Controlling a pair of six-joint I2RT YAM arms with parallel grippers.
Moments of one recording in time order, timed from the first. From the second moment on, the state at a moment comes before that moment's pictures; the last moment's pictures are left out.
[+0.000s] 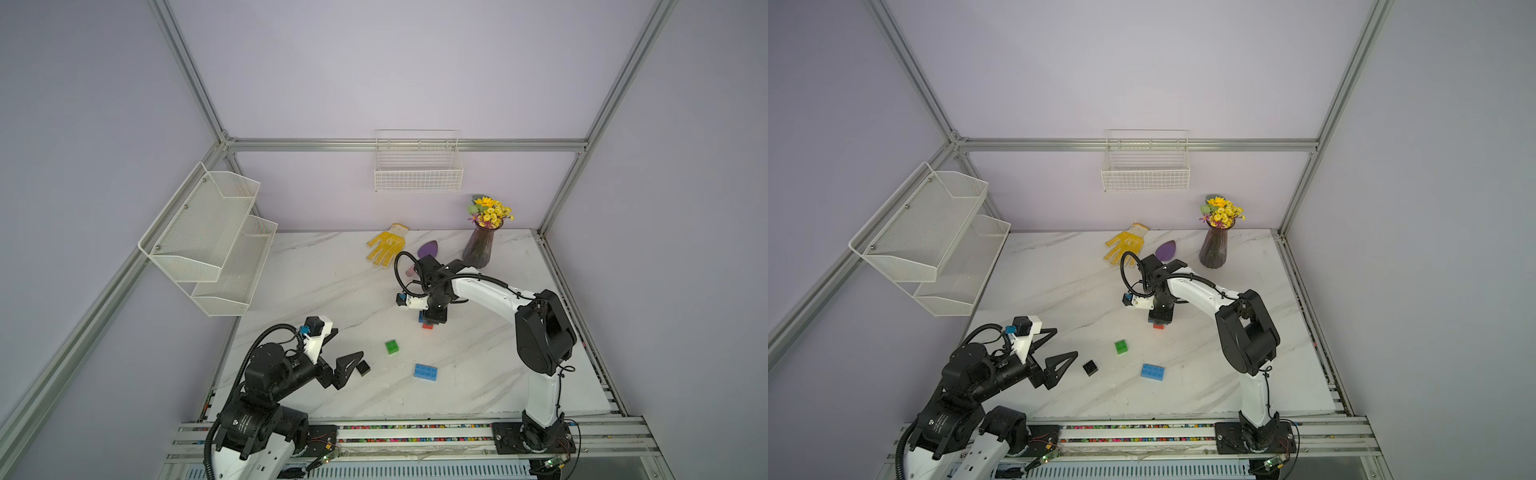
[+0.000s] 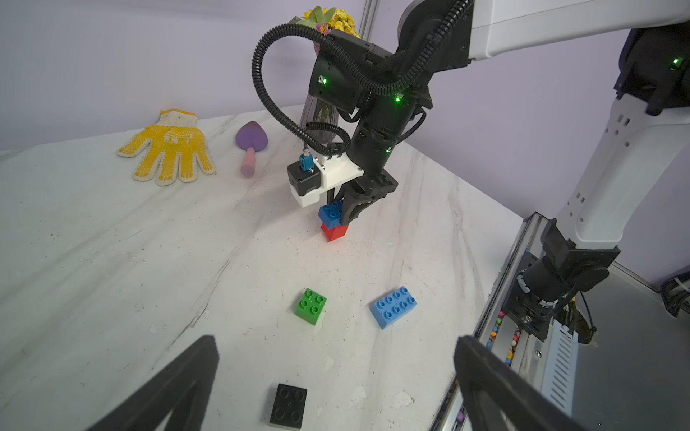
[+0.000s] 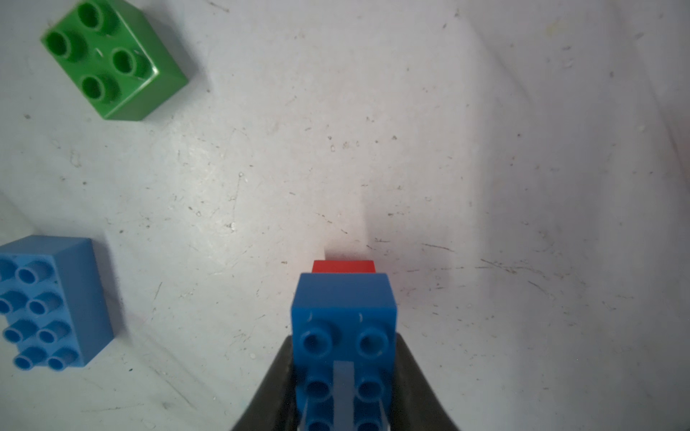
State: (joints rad) left arm -0.26 0.28 0.56 -0.60 0.54 -0.08; right arm 0.61 1.95 1.54 -0.99 -0.08 -0.80
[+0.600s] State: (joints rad) left arm -0.26 0.28 0.56 -0.60 0.54 -0.08; right arm 0.61 1.99 1.57 -0.97 -0.09 -0.80
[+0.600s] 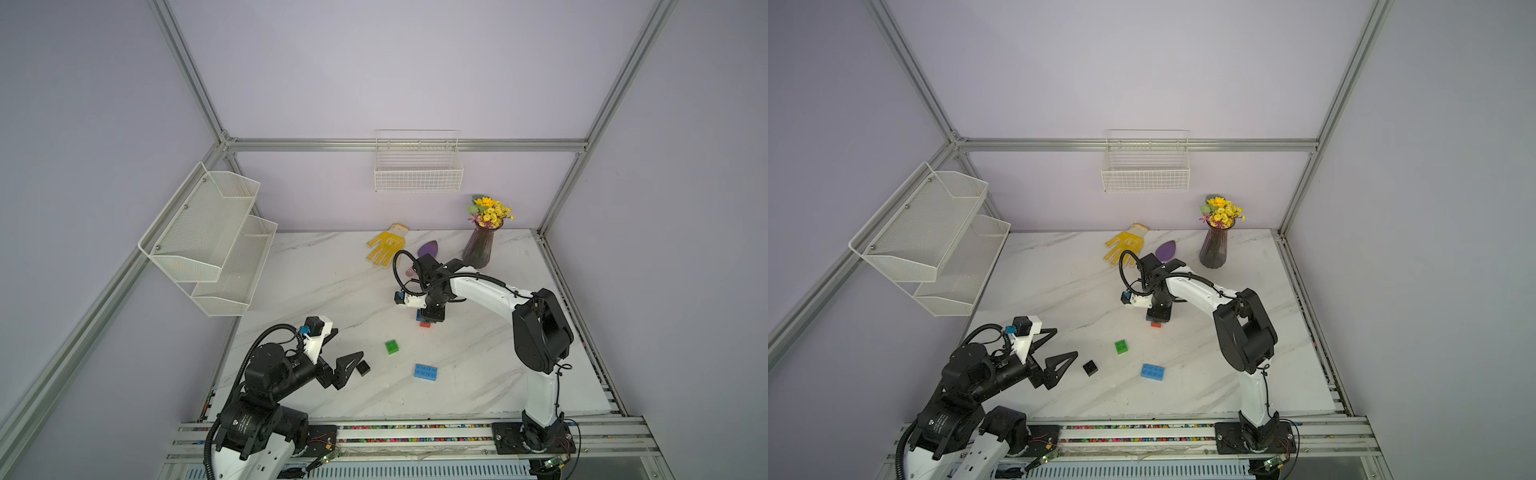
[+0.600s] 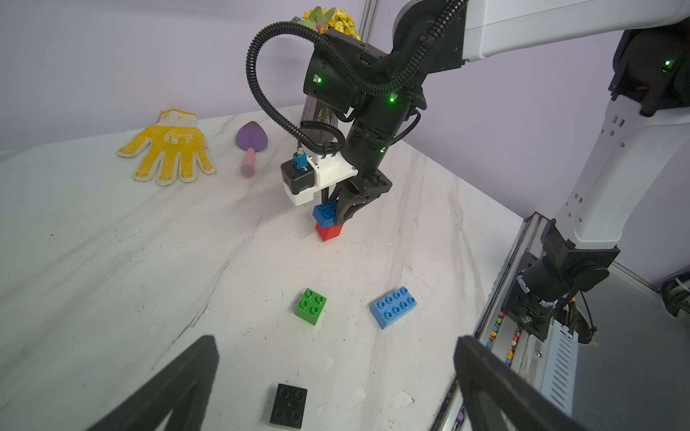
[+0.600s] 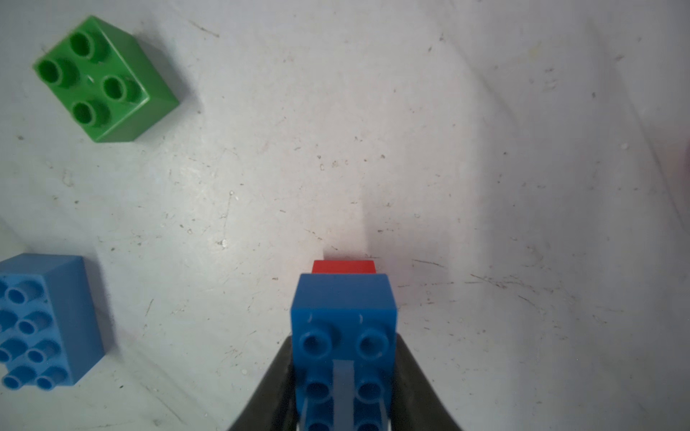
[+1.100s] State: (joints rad) left arm -0.26 0.28 0.56 -0.60 0.54 -0.08; right arm 0.61 2.02 1.60 -0.98 -0.09 -0.81
